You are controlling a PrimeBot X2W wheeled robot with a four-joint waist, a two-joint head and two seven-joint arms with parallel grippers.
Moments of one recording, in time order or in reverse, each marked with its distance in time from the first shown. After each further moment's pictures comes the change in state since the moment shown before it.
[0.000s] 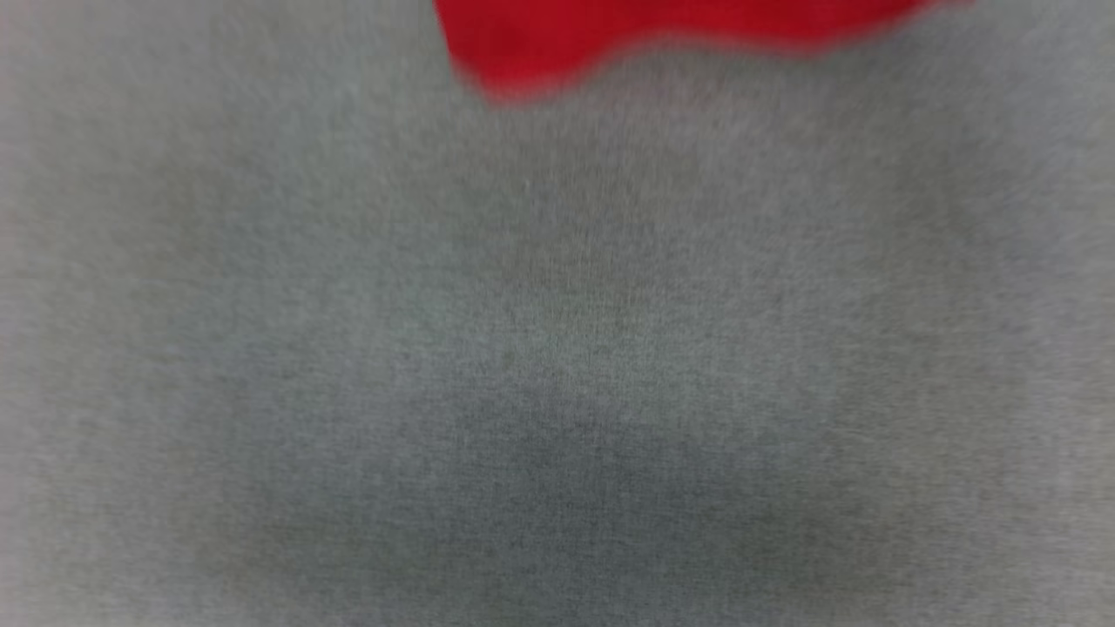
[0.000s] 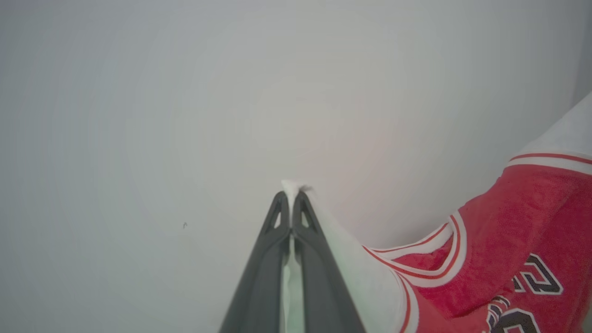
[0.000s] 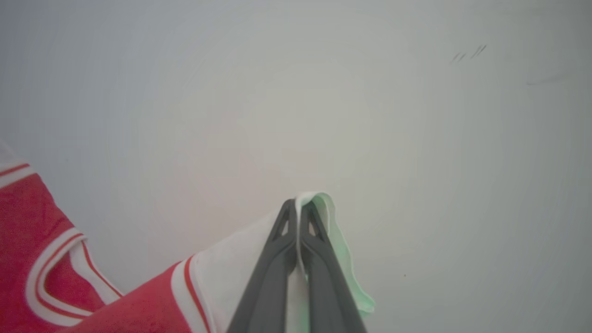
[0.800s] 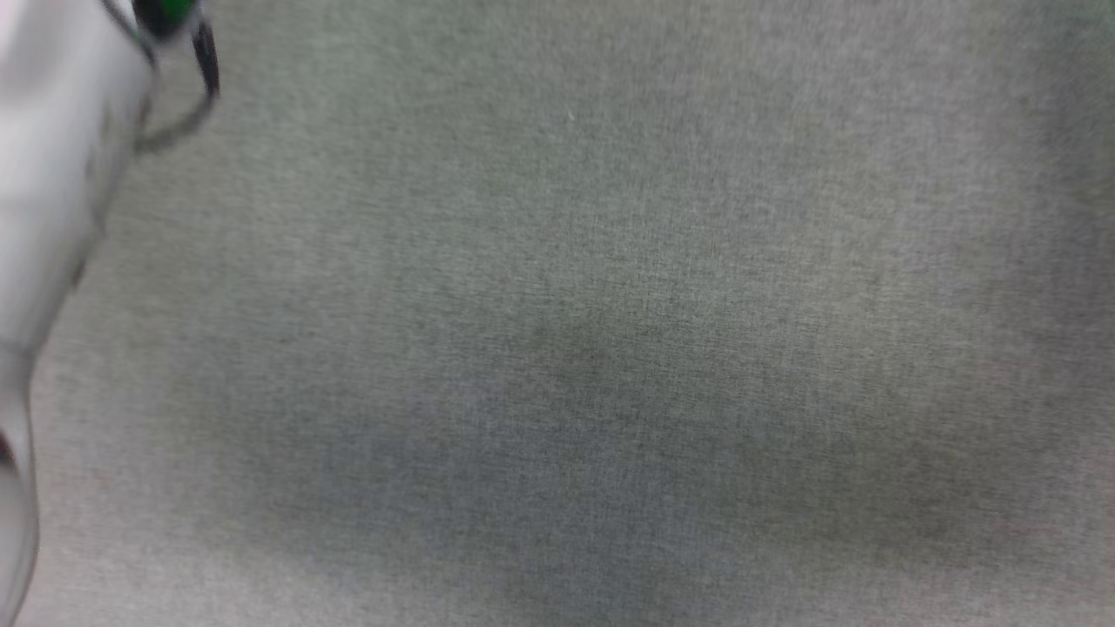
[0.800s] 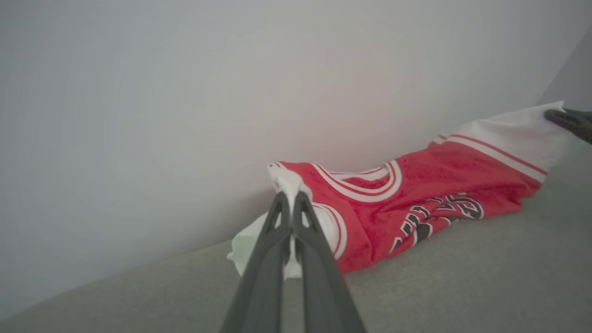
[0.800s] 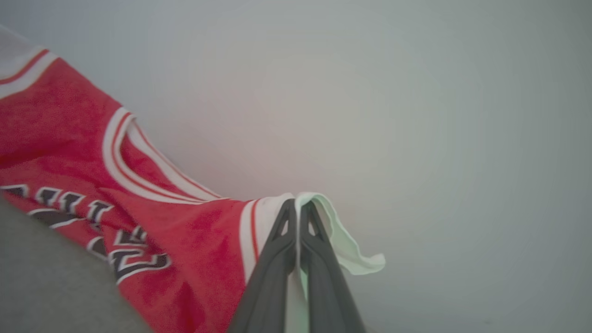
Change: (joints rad) left arm 0.245 0.031 -0.327 0.043 -0.303 0.000 -0.257; right arm 0.254 -0.005 0.018 0.155 -0.132 0.000 -0.089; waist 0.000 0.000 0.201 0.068
